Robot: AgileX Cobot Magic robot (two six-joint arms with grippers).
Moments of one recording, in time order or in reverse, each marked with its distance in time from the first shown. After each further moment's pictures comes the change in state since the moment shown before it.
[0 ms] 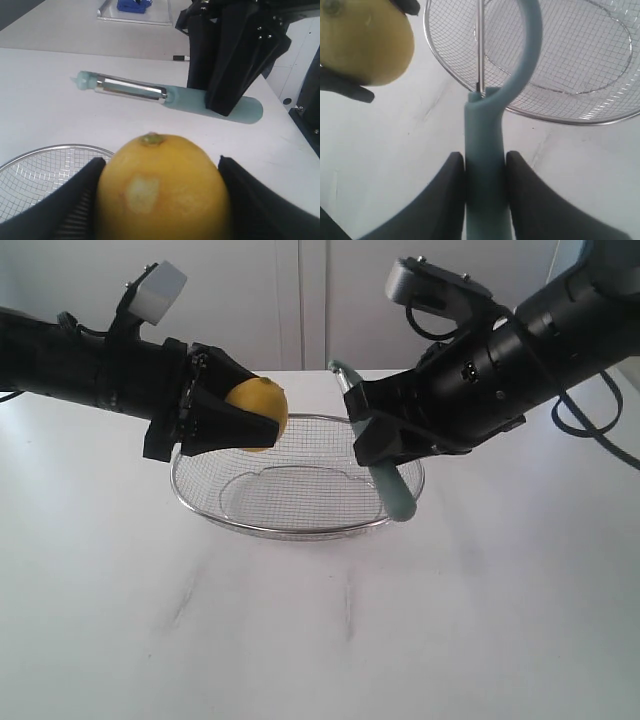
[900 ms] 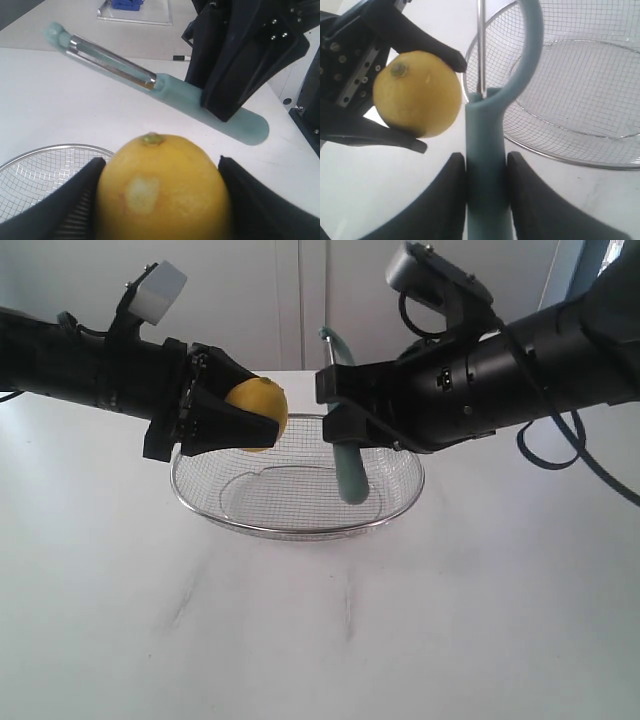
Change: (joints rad) left arm 0.000 0.000 0.000 0.000 0.000 0.000; right arm 0.072 -0.055 0.132 0.223 -0.293 -0.063
